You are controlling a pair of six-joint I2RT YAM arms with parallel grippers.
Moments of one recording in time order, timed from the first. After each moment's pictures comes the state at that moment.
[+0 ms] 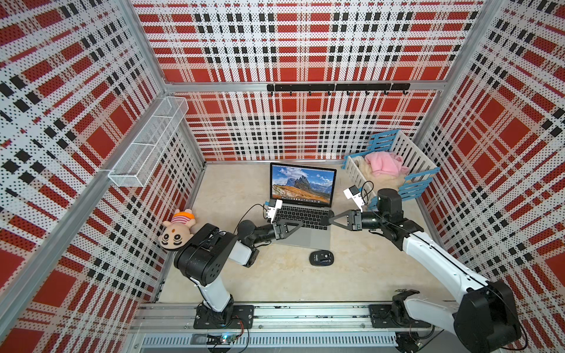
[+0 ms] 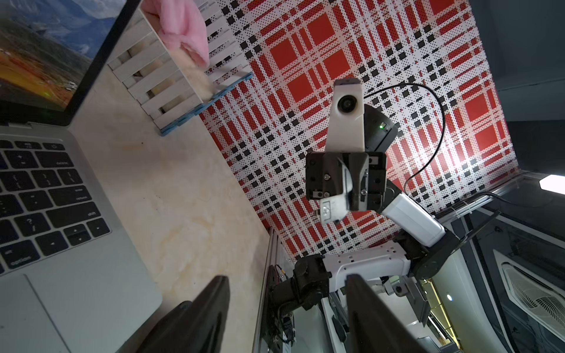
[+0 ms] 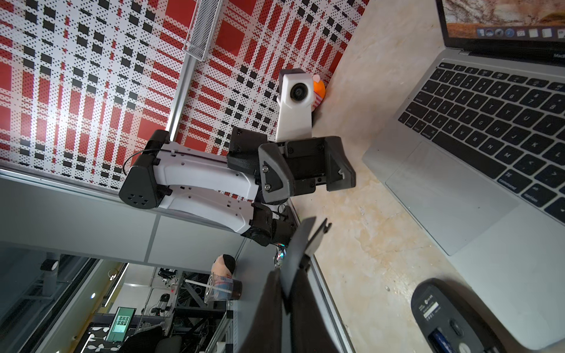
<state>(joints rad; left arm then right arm) -0.43 1.74 0.39 1.59 0.91 -1.22 0.30 1.15 0.76 -0.06 -1.13 0.62</state>
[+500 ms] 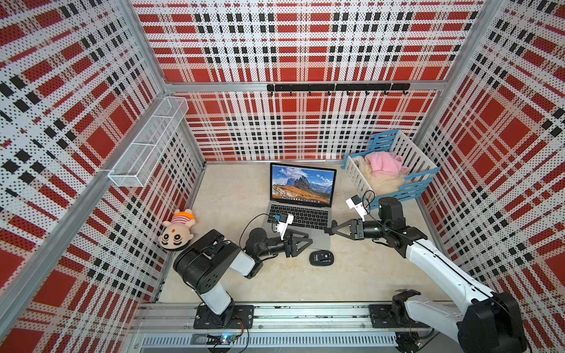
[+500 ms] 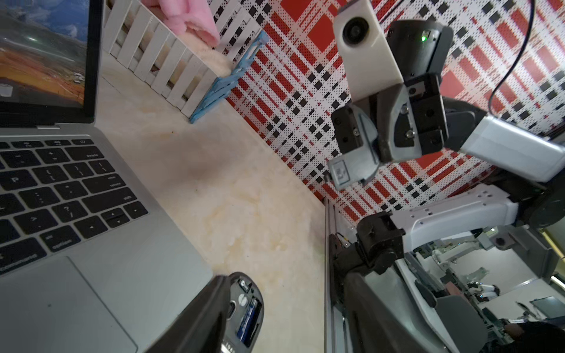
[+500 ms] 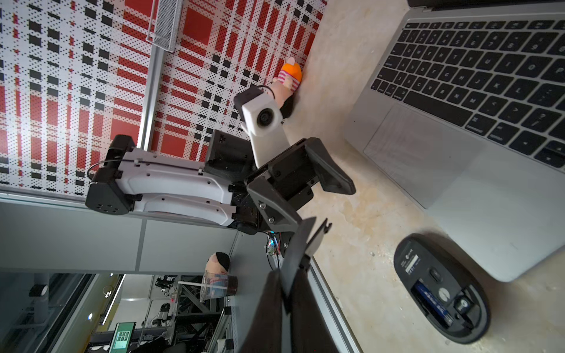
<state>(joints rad) -0.63 1.64 0.29 1.31 0.71 -0.62 0.28 1.10 0.69 -0.21 -1.07 0.55</state>
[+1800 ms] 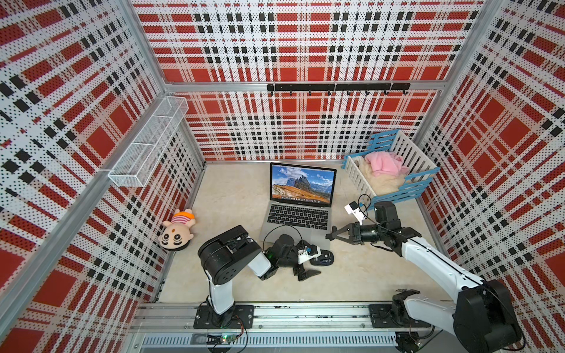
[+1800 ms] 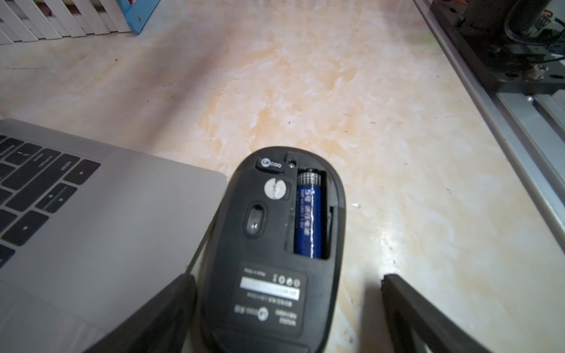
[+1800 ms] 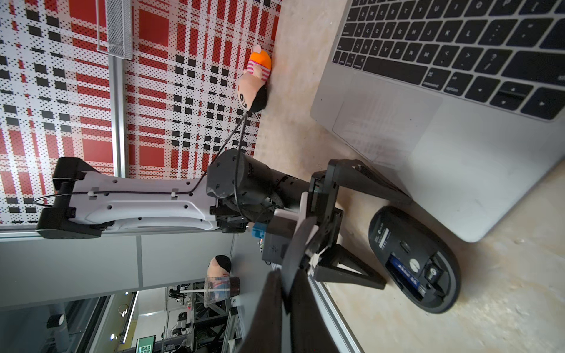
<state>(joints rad) -0.81 1.85 0.42 0.87 0.53 0.37 0.27 1.17 0.63 -0.24 -1.04 0.56</state>
